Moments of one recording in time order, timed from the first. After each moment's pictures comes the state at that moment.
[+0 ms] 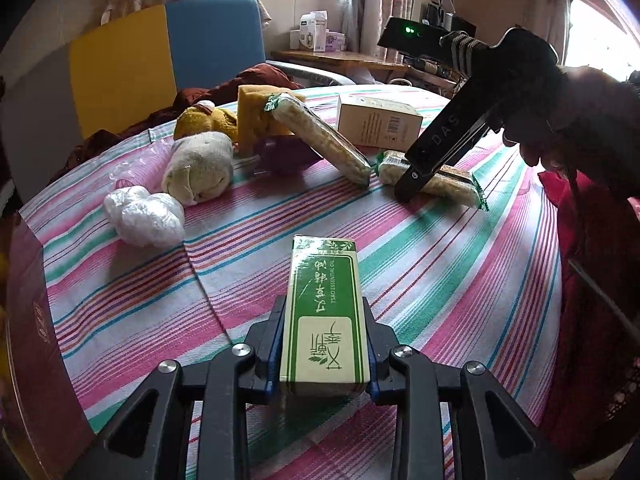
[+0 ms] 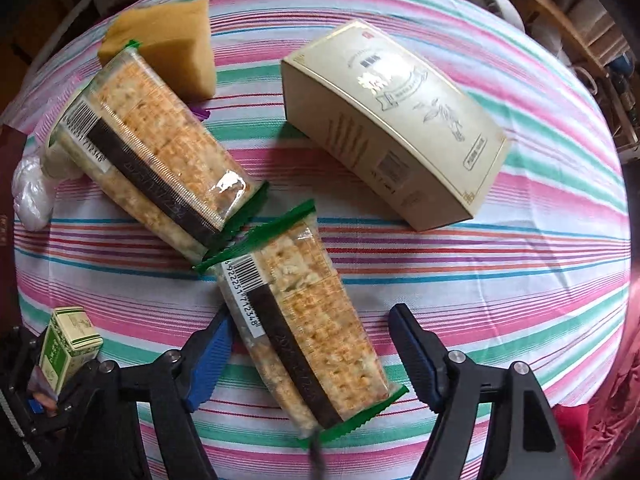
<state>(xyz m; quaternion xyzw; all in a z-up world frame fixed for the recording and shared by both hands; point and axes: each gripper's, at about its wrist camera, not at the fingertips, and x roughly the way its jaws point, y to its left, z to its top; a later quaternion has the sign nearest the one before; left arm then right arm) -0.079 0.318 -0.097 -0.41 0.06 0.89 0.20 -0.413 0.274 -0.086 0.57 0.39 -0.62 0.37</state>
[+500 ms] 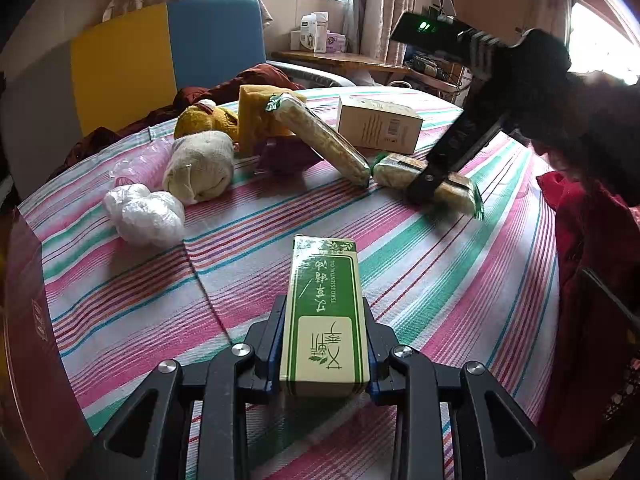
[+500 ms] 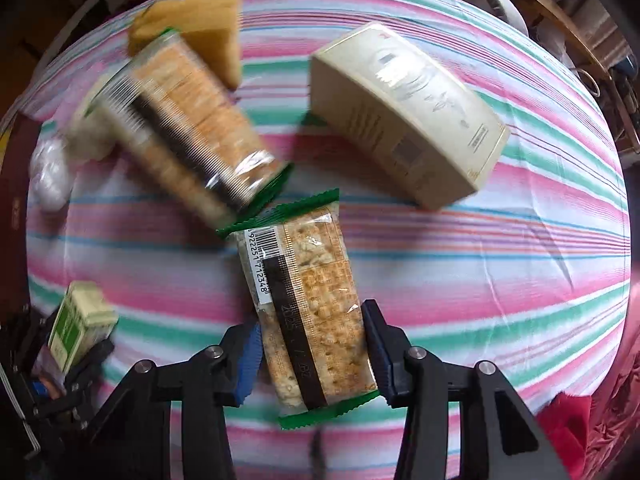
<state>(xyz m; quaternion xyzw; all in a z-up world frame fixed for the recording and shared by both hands) -0.079 0.318 -0.096 -0.41 0.05 0.89 0.21 -0.401 0.288 -0.078 0.56 0.40 -0.62 0.38</state>
